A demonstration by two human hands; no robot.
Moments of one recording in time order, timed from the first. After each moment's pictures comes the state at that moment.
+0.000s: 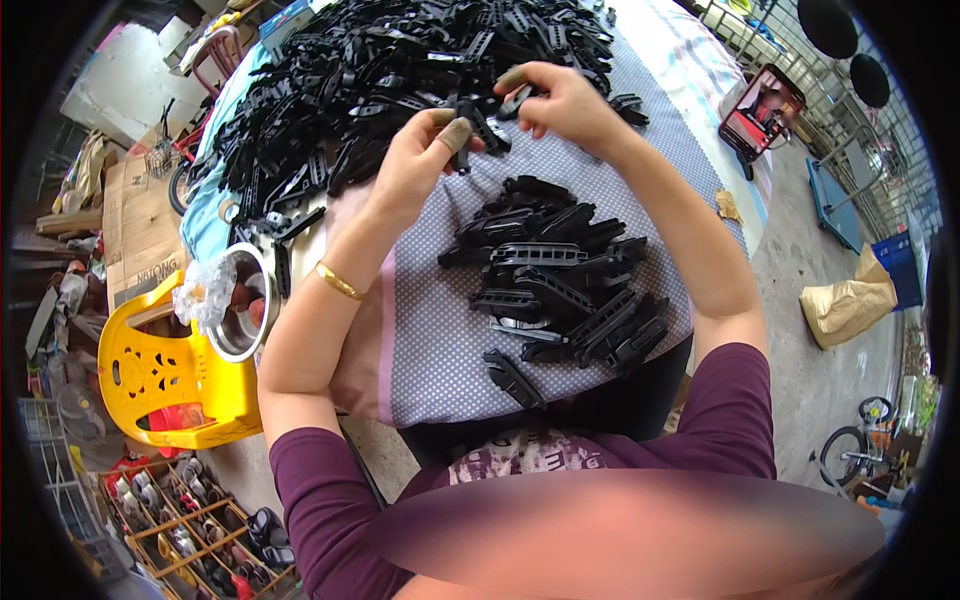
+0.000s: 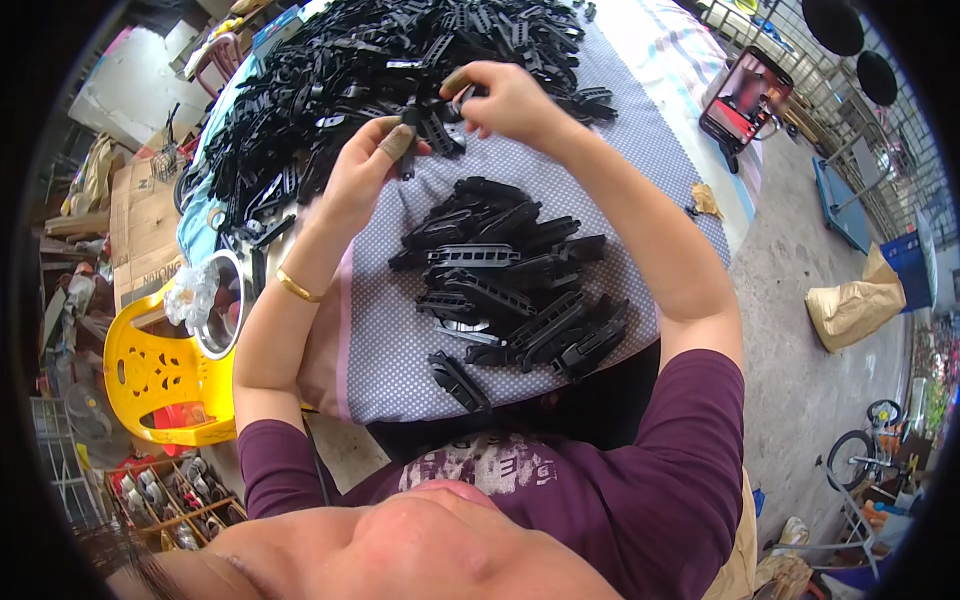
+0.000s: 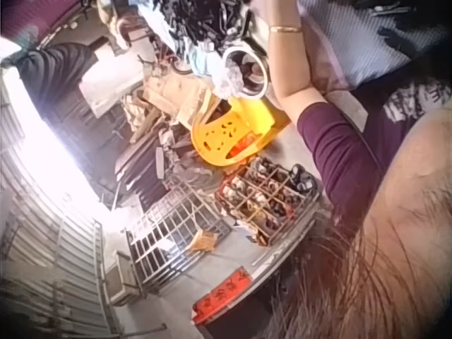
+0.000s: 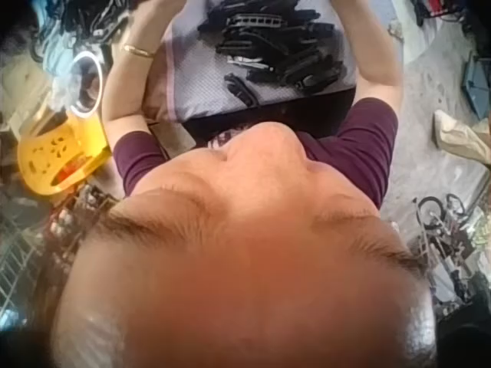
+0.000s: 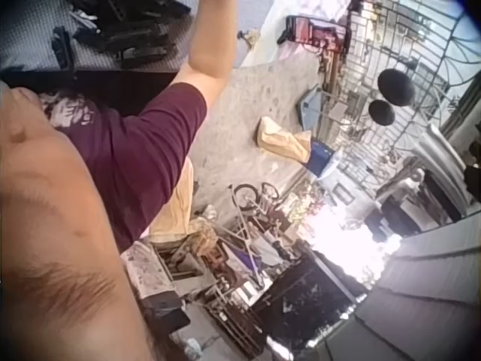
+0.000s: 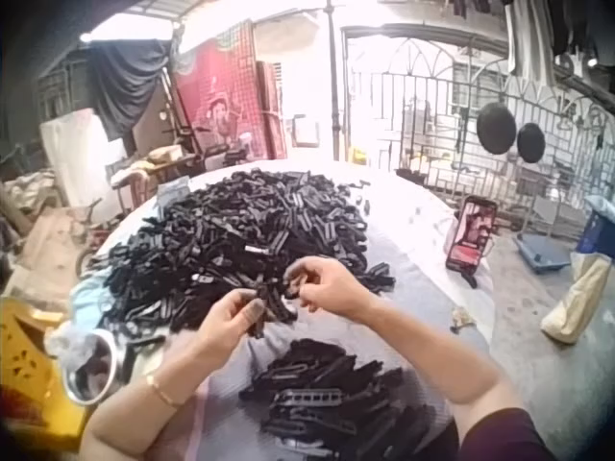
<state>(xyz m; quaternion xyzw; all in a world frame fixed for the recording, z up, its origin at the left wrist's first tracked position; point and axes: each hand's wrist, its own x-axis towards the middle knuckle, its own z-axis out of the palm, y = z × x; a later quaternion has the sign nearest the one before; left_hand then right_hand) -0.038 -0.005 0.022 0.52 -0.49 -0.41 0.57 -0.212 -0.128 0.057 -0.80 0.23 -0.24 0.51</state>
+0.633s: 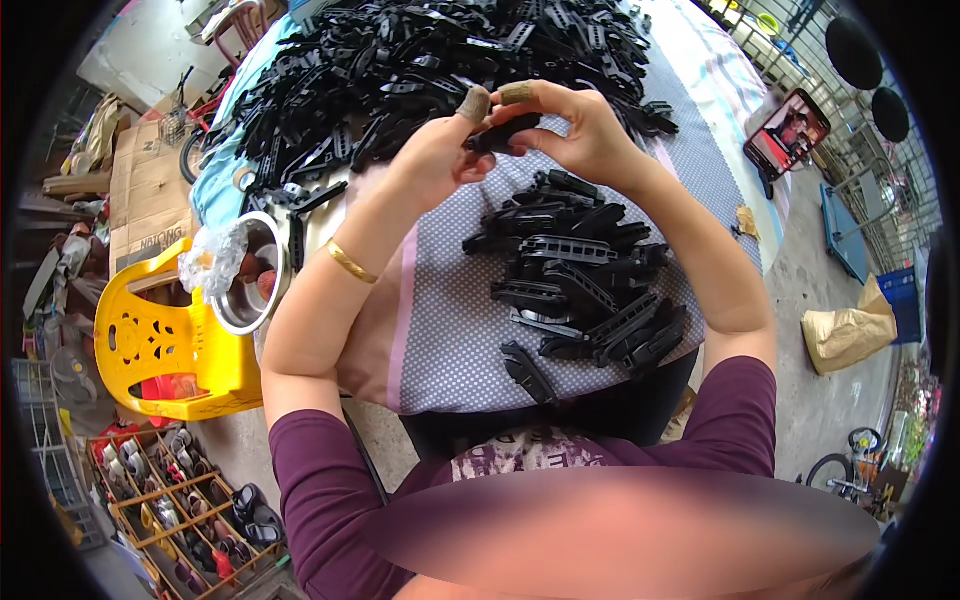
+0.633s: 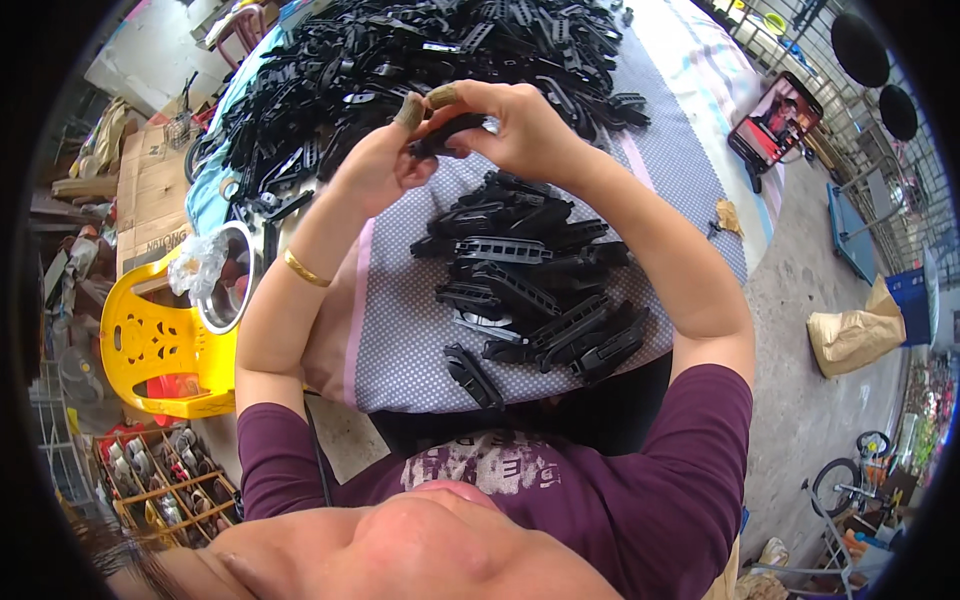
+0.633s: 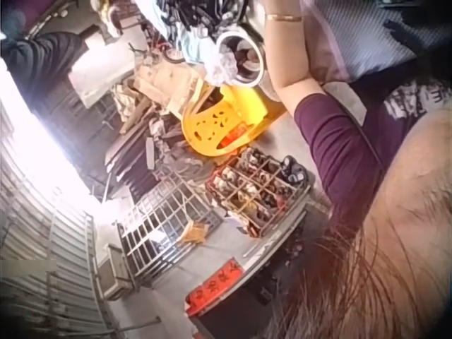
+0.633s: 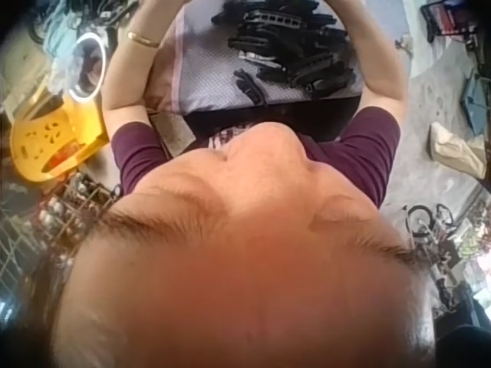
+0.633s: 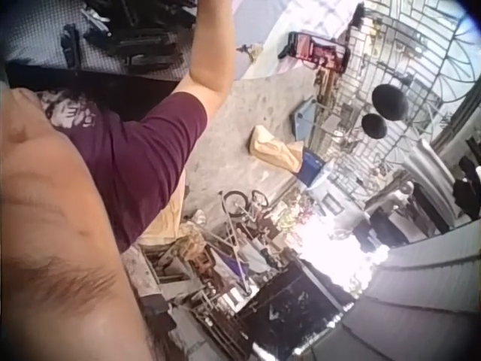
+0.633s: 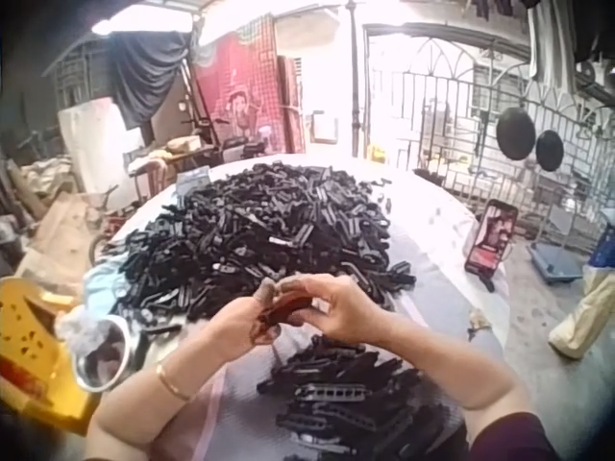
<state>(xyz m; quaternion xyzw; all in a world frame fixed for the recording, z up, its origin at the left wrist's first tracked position) -0.044 0.005 0.047 0.46 -0.33 -0.62 0.55 -0.208 -0.098 0.052 -0.88 0.01 -0.33 0.35</state>
